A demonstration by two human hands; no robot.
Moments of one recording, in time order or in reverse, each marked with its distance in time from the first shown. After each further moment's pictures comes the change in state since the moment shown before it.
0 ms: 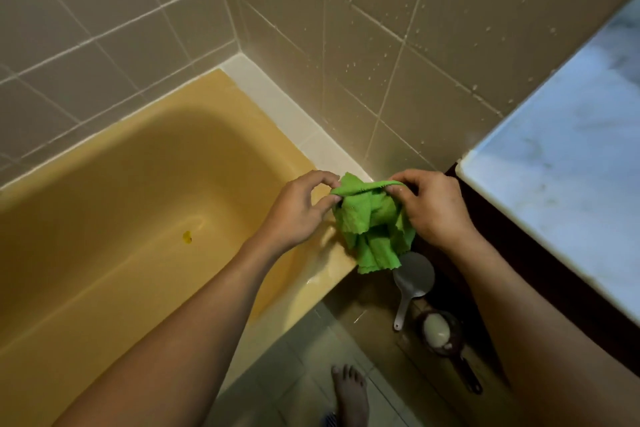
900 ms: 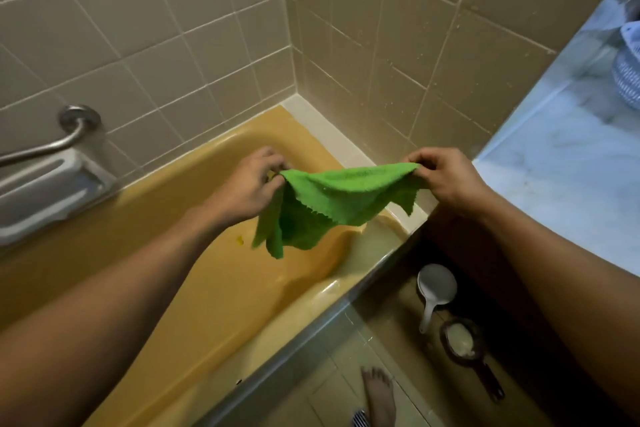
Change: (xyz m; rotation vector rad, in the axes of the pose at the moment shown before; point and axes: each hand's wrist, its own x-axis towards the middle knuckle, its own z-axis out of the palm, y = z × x) left_hand -0.117 0.096 -0.206 0.447 0.034 0.090; right_hand -0.048 -0.113 -0.051 0.106 -0.136 -0.104
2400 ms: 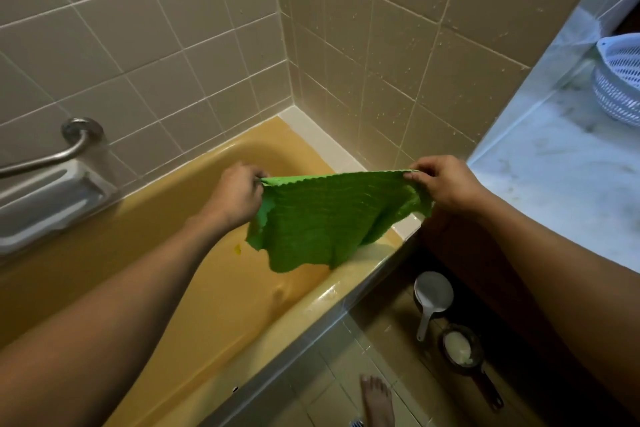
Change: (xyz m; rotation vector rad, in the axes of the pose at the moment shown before) left_hand -0.004 0.013 -0.005 0.189 0.035 -0.341; right_hand -0.002 0.004 -0.022 -0.136 -0.041 0.050
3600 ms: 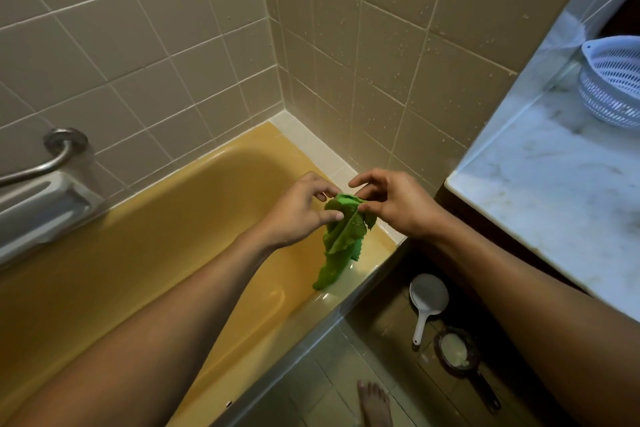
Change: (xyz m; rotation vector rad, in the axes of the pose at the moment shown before) left_hand -0.006 0.079 0.046 -0.424 -0.237 0.258; right_hand -0.020 -0.046 0.038 0.282 -0.163 -0.138
